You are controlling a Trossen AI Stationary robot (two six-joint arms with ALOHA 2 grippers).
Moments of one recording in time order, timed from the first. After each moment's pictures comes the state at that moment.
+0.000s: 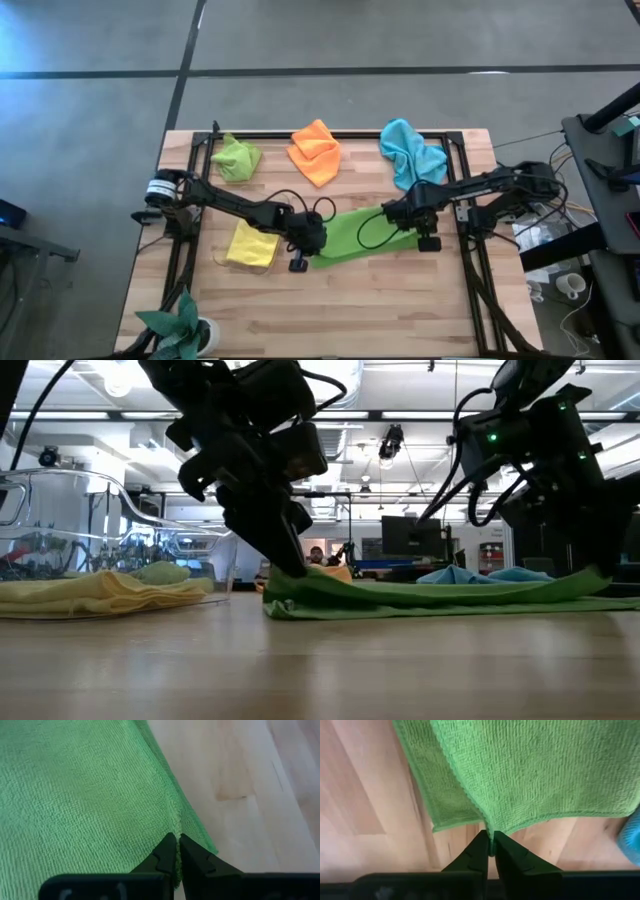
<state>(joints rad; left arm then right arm) -0.09 1.79 1.04 -0.17 0.20 0.03 -0.01 1.48 0.78 -1.16 0.00 -0.02</state>
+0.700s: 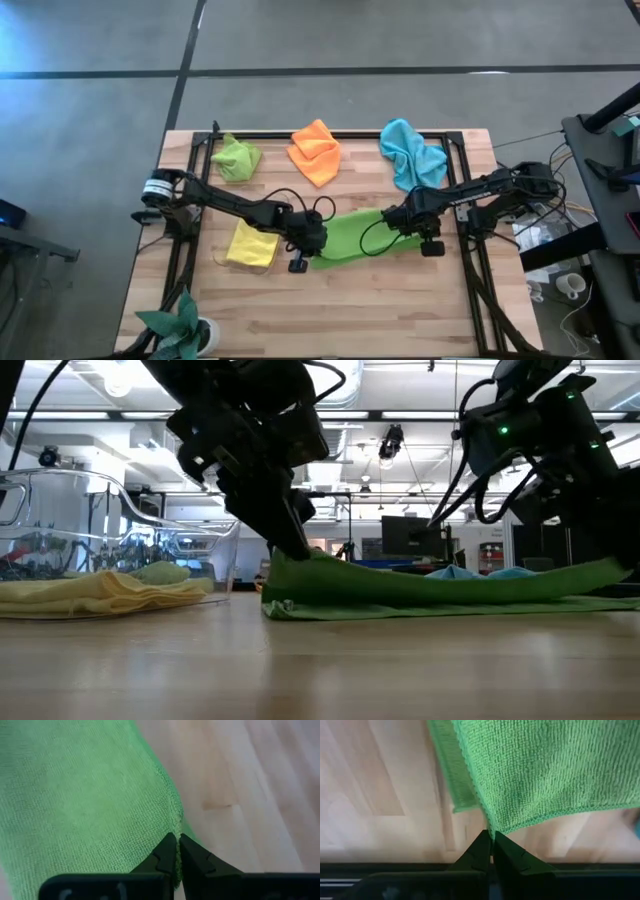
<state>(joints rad) -0.09 1.76 1.05 -0.18 0.24 0.03 0.05 1.49 0.81 -1.22 -0.04 0.03</state>
